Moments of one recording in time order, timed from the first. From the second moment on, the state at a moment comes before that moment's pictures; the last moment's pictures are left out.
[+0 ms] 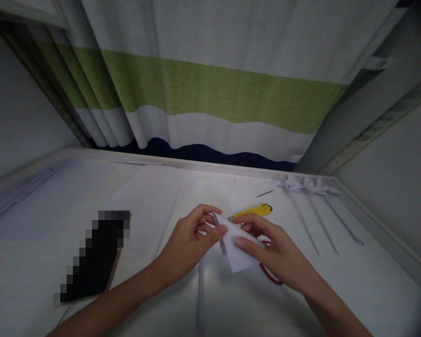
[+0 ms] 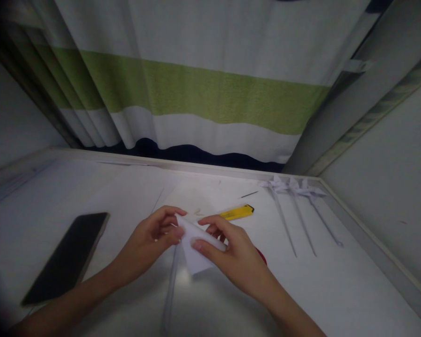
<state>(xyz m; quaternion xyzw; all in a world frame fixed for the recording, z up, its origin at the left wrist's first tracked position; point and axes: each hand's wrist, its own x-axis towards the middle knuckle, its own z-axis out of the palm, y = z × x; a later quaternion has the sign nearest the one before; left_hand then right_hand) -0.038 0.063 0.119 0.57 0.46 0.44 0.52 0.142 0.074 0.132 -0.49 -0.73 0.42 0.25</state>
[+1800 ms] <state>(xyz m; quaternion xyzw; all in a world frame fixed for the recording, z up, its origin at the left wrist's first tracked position) -0.038 0.064 0.124 0.48 0.50 0.43 0.58 0.127 0.063 0.122 -0.40 -0.72 0.53 0.21</state>
